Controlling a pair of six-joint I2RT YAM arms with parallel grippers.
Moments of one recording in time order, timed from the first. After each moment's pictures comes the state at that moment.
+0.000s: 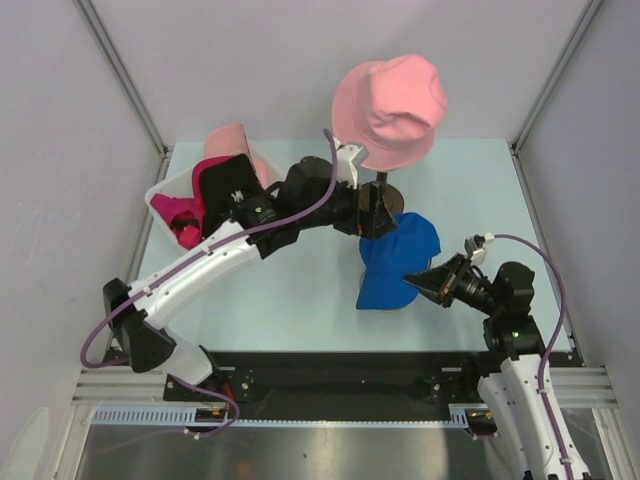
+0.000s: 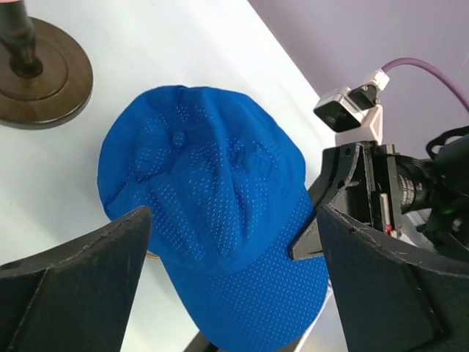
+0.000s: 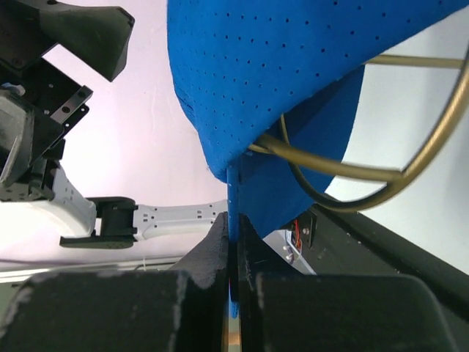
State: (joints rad) left arm -0.88 1.48 1.54 -0.45 0.15 -0.49; right arm 0.07 0.46 0.39 -0.12 -0.87 1.27
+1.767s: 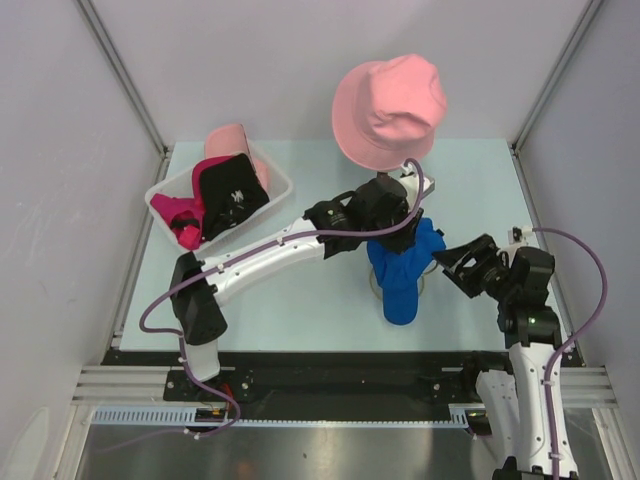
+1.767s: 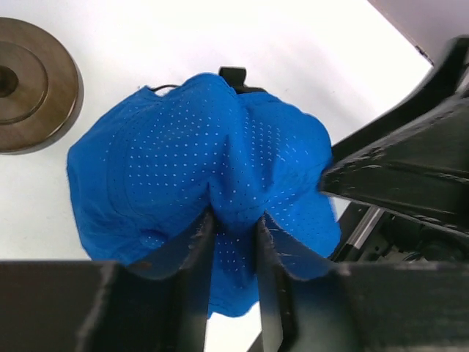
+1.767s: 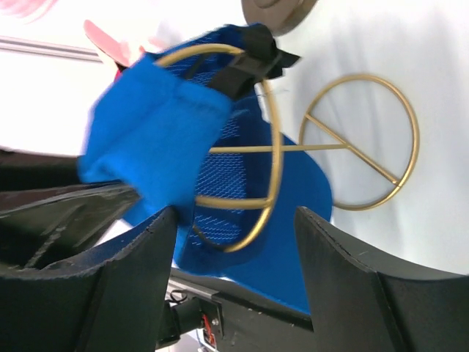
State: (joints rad) left arm -1.04 1.84 1.79 -0.55 0.01 -0.26; right arm -0.13 0.56 0.63 -0.56 -0.52 0.87
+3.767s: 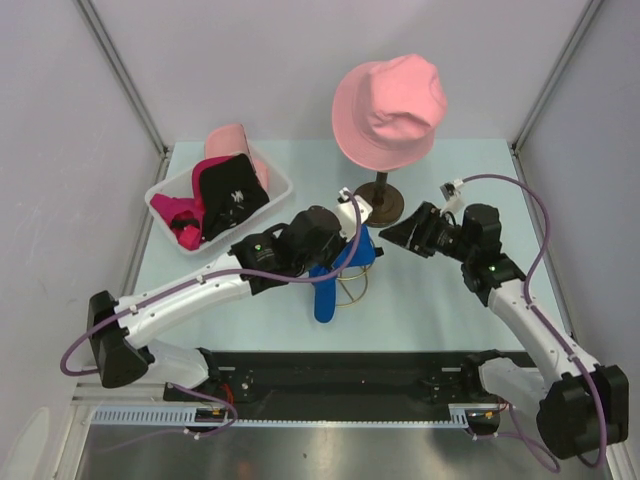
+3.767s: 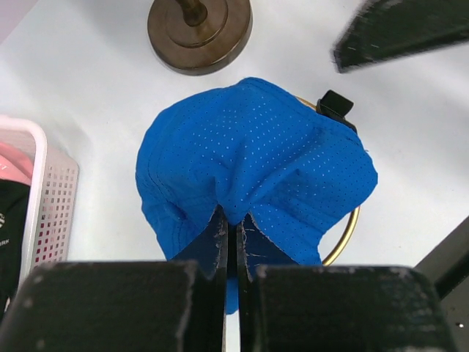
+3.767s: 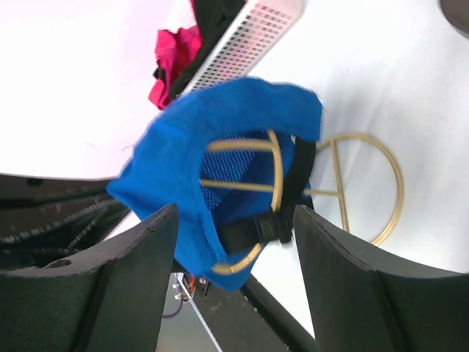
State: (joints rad) left arm -1.03 1.36 1.28 -0.52 -0.31 0.02; right arm 0.25 0.99 0.69 0.00 -0.59 0.81
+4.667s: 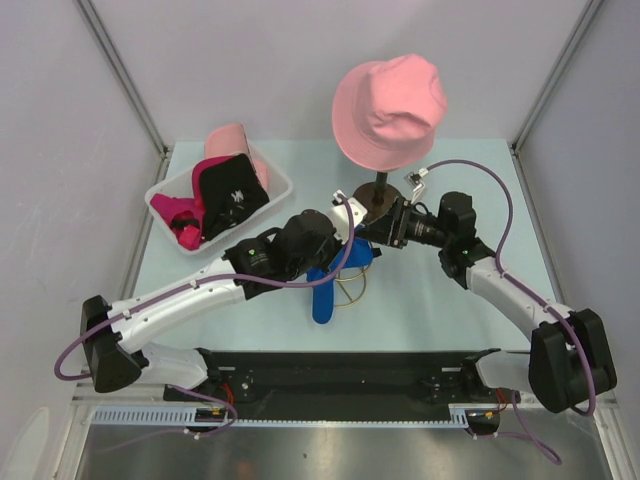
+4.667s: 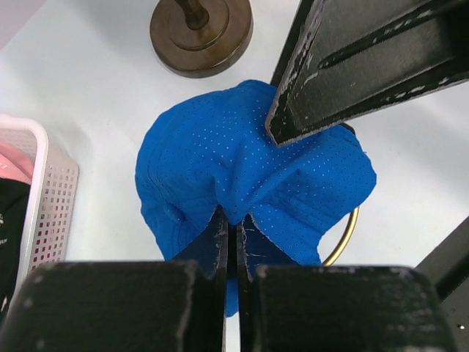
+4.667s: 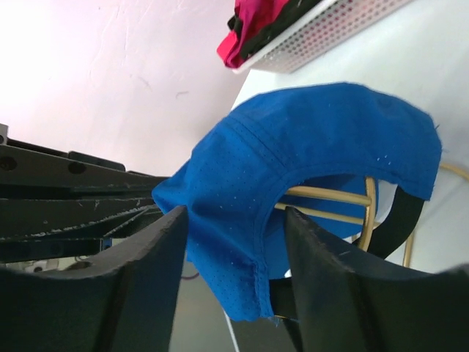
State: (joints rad) left arm -1.03 1.31 1.22 -0.48 -0.31 0.02; right arm 0.36 1.25 0.75 0.35 -0.81 0.86
